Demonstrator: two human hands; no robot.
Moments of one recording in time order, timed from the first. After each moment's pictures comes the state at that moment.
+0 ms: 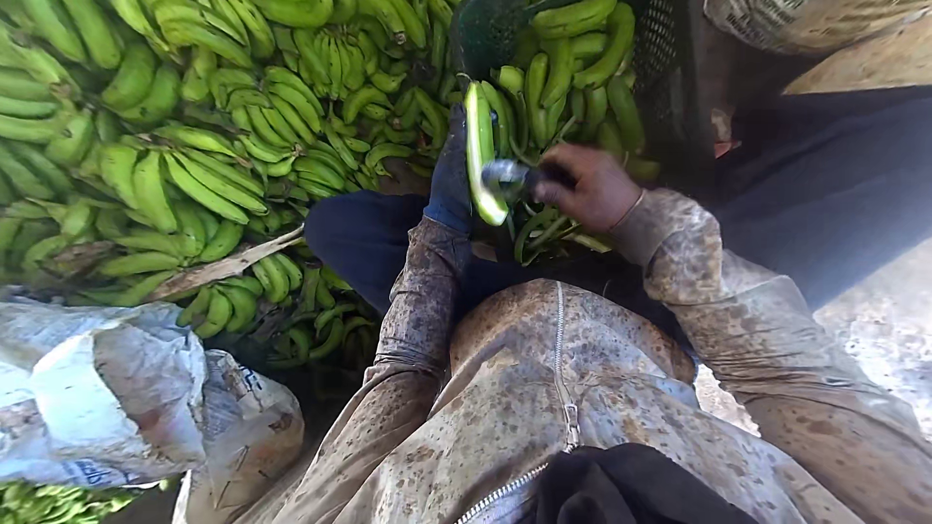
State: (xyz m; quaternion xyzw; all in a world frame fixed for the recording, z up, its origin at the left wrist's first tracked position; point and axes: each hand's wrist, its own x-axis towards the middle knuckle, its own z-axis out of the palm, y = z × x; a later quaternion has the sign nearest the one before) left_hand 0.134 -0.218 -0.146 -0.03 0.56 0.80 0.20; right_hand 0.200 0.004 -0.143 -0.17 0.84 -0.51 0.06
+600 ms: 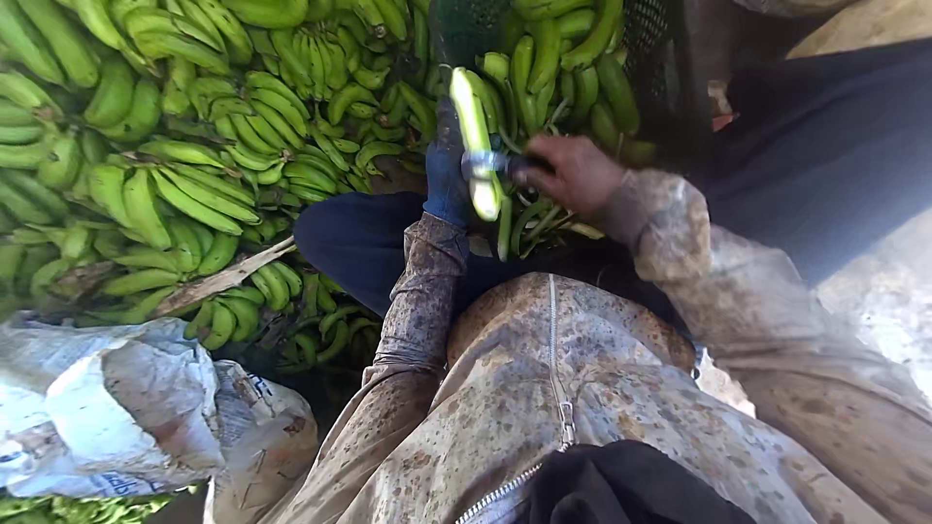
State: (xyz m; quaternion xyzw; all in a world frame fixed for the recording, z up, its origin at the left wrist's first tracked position) left_hand 0.134 -0.197 -0.145 -0.08 0.69 0.71 0.12; right_hand 0.188 0.002 -0.141 -0.14 0.87 -0.46 0.11
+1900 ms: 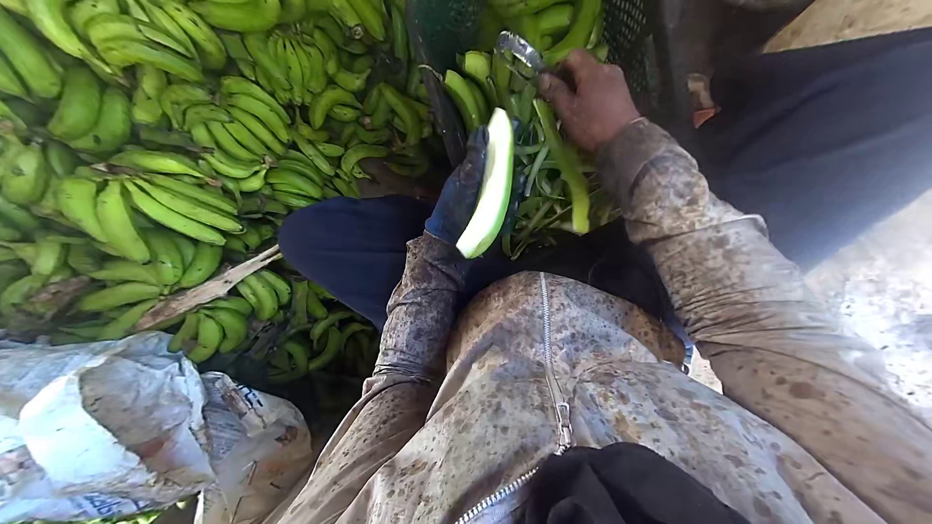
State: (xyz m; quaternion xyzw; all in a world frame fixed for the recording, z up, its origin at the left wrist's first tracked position) left_hand 0.165 -0.189 -0.146 -0.02 0.55 0.75 0.38; right_hand 0.141 0.040 -0.151 0.08 0.90 -0.41 0.12
